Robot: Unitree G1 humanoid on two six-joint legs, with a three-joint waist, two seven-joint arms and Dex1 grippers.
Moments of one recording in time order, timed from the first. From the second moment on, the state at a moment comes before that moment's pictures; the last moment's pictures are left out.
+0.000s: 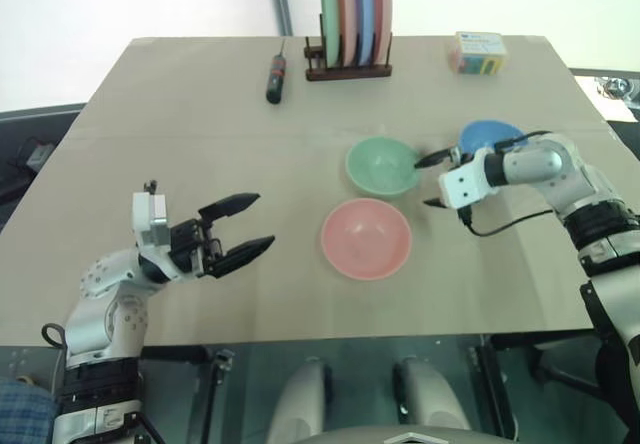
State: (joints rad) left arm -0.11 0.59 0.32 0.00 -0.71 0.14 -1.34; right arm -1.04 -0.65 0.43 0.84 -0.36 -0.80 1.04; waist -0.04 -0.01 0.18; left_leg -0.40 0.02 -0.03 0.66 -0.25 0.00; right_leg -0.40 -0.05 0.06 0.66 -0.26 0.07
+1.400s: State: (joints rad) left arm -0.10 0.56 0.36 0.01 -0.74 0.07 -1.29; right arm -1.04 -0.72 0.43 0.16 -0.04 -0.42 1.41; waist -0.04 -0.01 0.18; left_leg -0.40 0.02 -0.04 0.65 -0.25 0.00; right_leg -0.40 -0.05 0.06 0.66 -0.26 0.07
